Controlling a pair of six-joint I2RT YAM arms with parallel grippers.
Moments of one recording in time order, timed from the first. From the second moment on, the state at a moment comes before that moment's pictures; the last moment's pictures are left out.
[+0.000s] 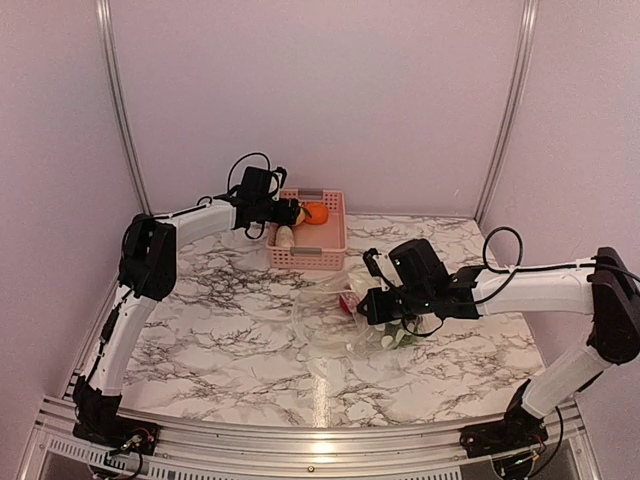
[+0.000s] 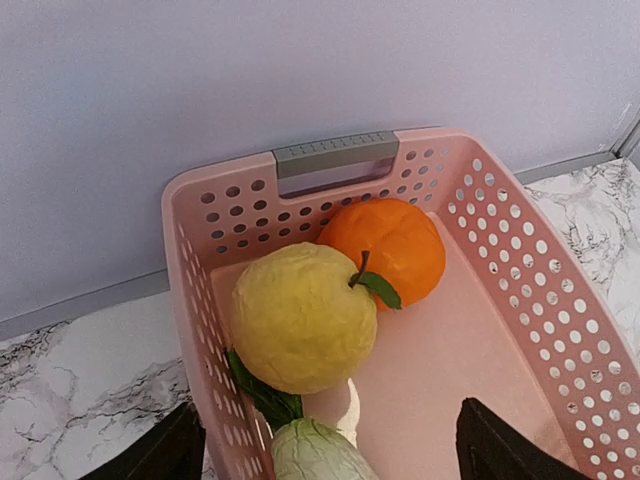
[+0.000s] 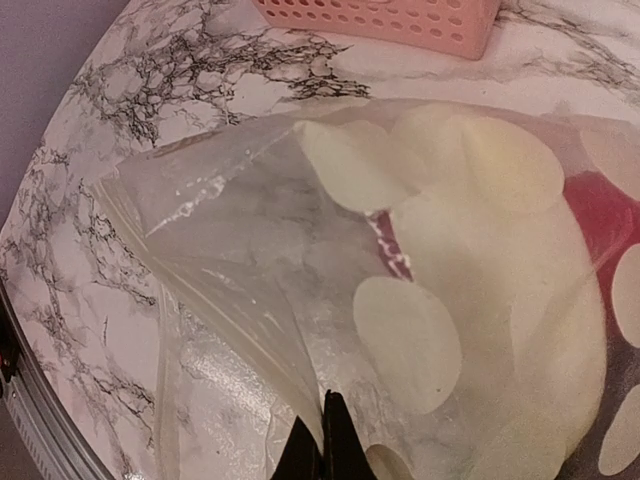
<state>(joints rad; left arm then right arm) -0.47 2.56 2.25 -0.20 -0.02 -0.12 0.79 1.49 0.85 -0.11 -0.08 0.47</state>
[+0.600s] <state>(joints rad) -0.54 1.95 1.36 0.22 0.08 -0.09 0.79 1.49 0.85 -0.09 -0.13 0.45</state>
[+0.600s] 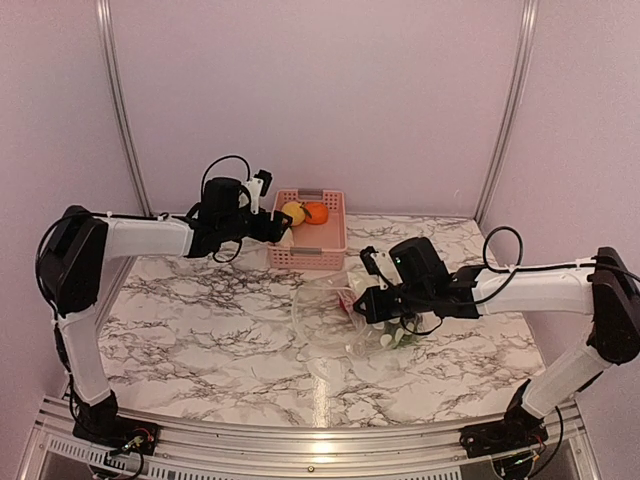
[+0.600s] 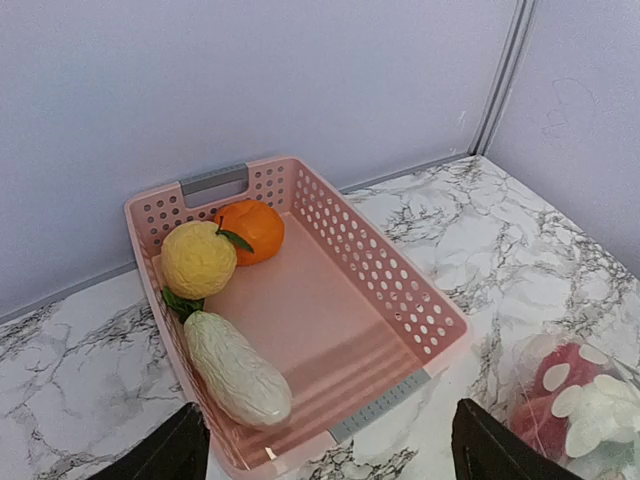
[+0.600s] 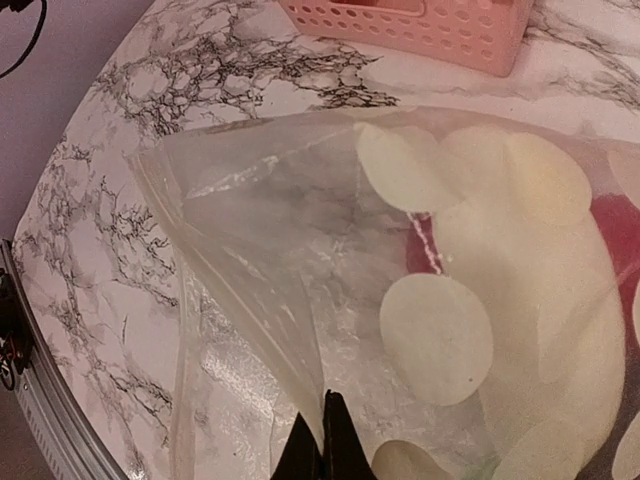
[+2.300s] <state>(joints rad) -0.88 1.91 0.73 0.87 0.17 -0.43 0.89 1.49 0.99 -0.05 -0.20 0.41</state>
